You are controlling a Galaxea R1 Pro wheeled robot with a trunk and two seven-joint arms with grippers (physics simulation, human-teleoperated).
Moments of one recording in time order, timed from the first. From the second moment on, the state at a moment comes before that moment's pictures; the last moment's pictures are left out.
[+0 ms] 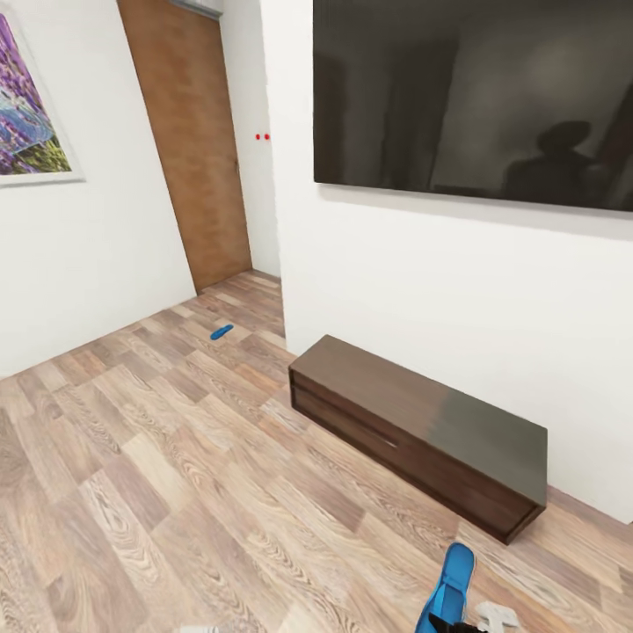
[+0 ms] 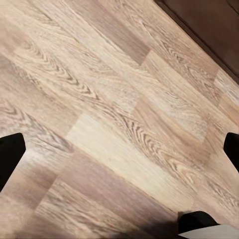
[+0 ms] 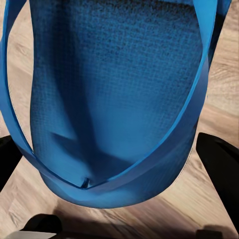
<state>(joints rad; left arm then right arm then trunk) -0.12 -0.01 0.25 -0.57 -0.01 -0.13 -0.53 -0.48 -0.20 0.07 0.08 -0.43 -0.22 0.66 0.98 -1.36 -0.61</state>
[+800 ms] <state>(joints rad) -0.12 -0.01 0.25 -0.57 -0.01 -0.13 -0.53 -0.48 -0.20 0.07 0.08 -0.43 -0.22 0.66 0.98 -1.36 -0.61</state>
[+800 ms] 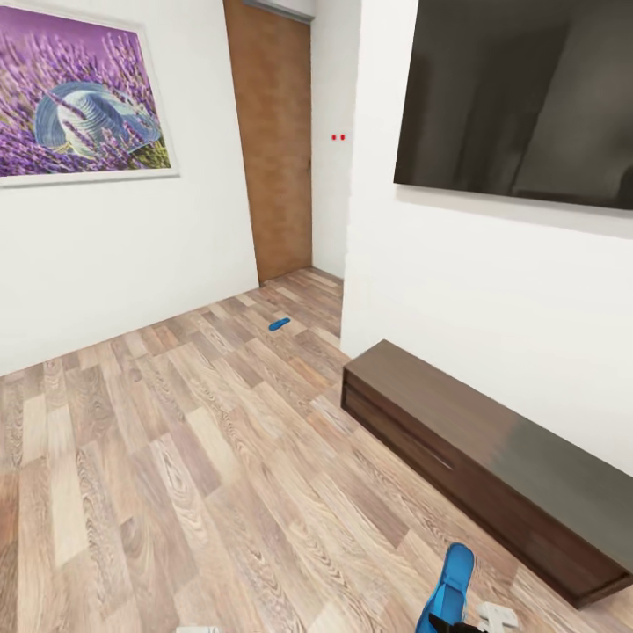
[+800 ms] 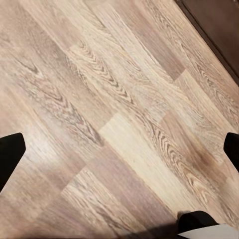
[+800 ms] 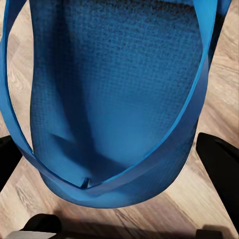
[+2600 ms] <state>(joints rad) -0.12 -0.01 0.25 -0.57 -0.01 -0.13 -0.53 -0.48 -0.20 0.07 0.08 -0.42 -0.22 0.66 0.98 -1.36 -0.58</state>
